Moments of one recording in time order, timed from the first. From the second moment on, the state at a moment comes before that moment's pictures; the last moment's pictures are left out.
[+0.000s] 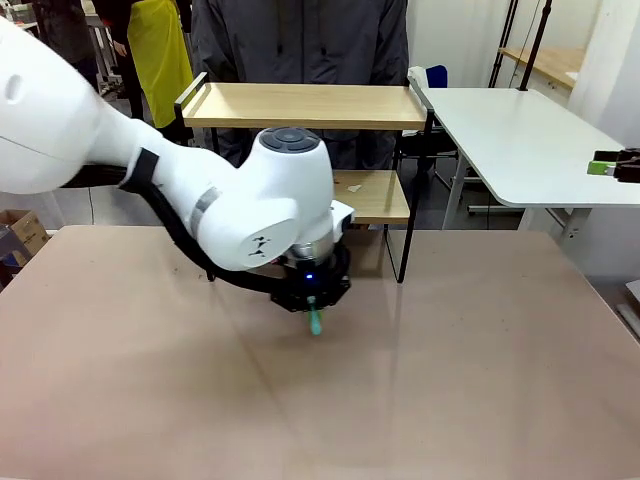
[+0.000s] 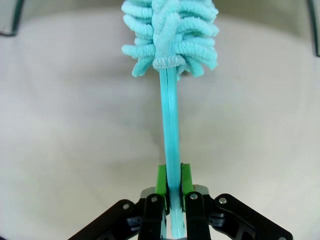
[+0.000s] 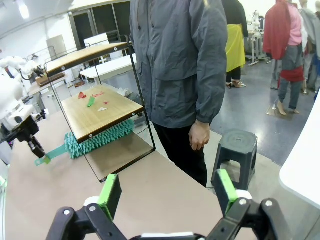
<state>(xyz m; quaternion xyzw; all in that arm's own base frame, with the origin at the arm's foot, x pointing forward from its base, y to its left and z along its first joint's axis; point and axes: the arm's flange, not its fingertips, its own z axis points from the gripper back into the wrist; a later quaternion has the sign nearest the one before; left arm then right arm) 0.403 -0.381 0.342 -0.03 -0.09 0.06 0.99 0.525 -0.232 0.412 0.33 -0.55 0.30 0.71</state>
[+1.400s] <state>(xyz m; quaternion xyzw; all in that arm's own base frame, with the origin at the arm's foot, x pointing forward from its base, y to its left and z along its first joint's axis) 0.378 -0.315 0.403 -0.05 -0.16 0.01 0.99 0.525 -0.232 0.412 0.33 -0.55 0.30 0.71</state>
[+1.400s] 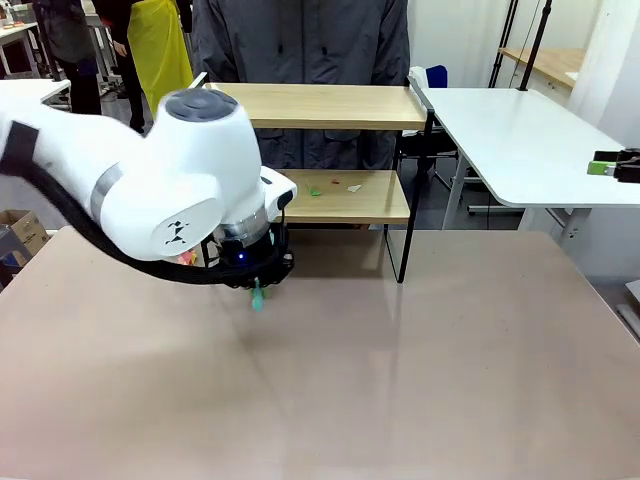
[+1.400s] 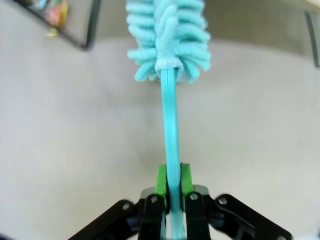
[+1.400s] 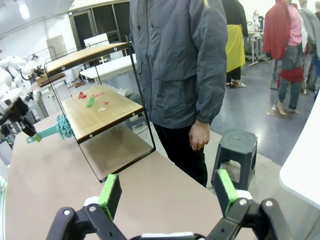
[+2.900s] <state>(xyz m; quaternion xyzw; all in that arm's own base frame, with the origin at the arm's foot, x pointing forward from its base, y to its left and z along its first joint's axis) 0.311 -0.147 0.564 0.02 0.00 -0.41 0.91 0.525 -0.232 0.412 0.33 -0.55 0.30 0.71</state>
